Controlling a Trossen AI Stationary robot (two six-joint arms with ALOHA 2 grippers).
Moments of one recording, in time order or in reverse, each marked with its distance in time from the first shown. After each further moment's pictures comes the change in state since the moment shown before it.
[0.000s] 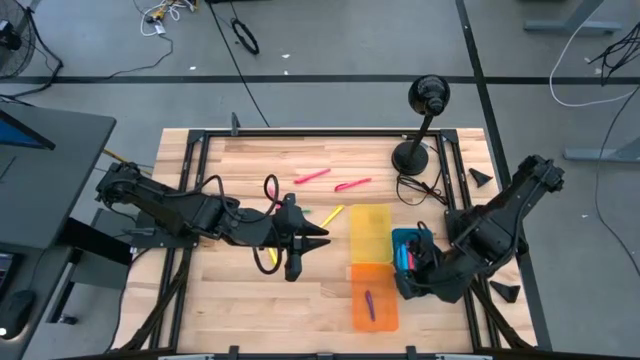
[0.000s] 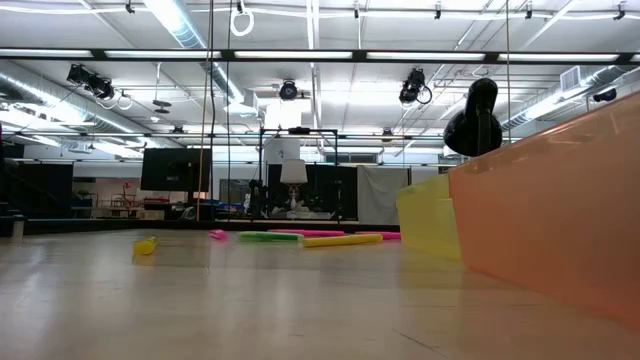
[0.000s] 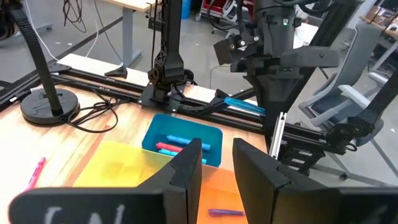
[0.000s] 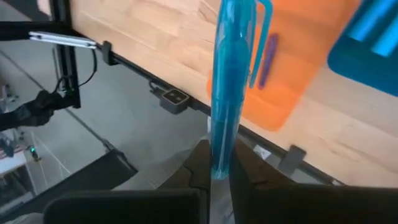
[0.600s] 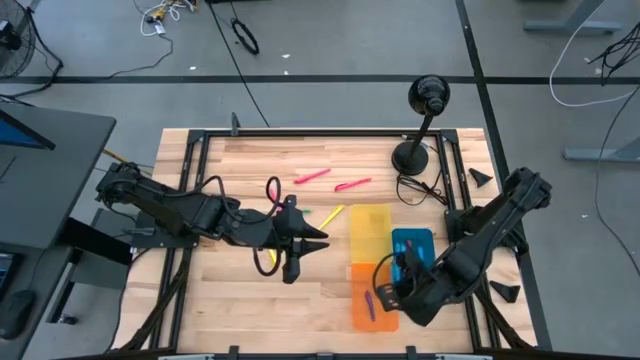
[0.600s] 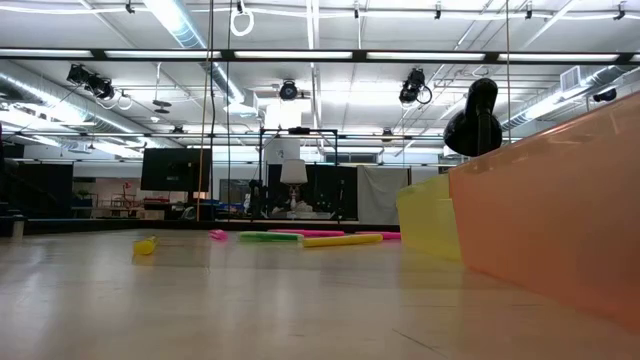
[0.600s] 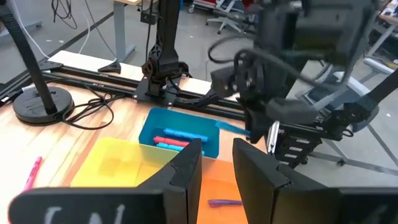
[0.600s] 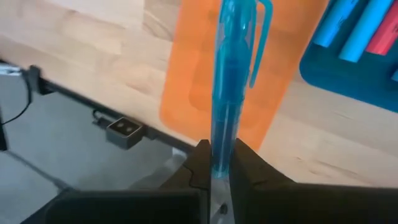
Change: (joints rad) left arm 0.000 0.000 0.000 -0.022 0.037 0.028; right arm 0.003 0.193 0.000 -0.035 0.003 0.076
